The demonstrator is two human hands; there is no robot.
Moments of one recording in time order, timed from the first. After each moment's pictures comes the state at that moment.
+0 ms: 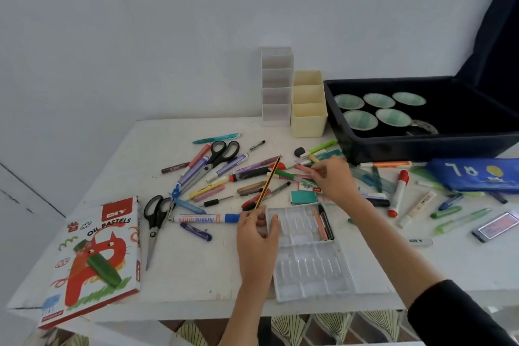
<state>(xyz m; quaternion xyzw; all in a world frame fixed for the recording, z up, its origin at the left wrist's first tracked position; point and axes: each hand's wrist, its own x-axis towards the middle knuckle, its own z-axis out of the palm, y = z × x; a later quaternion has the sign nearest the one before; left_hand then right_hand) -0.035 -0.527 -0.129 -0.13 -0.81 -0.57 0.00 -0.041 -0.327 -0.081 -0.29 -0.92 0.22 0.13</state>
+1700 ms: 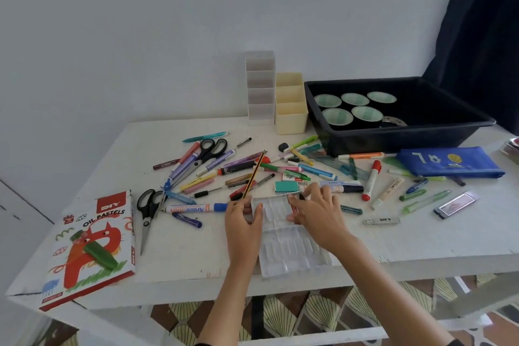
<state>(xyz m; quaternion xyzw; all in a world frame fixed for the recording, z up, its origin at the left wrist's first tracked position) -0.030 -0.529 -0.127 -0.14 -0.82 -0.56 0.01 0.046 -0.396 -0.088 -0.22 -0.98 0.00 -0.01</state>
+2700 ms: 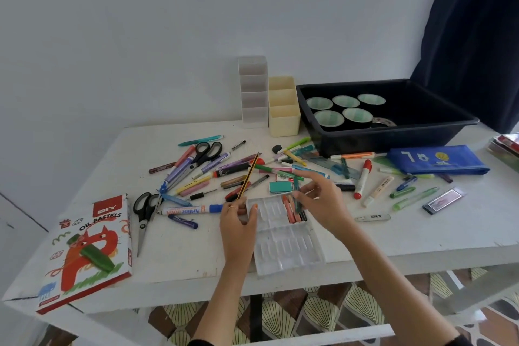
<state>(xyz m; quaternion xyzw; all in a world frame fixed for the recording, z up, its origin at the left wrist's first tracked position) -0.031 -0.531 -0.130 -0.15 -0.80 -0.58 0.02 0.055 -0.389 -0.060 -0.29 -0.82 0.46 0.17</state>
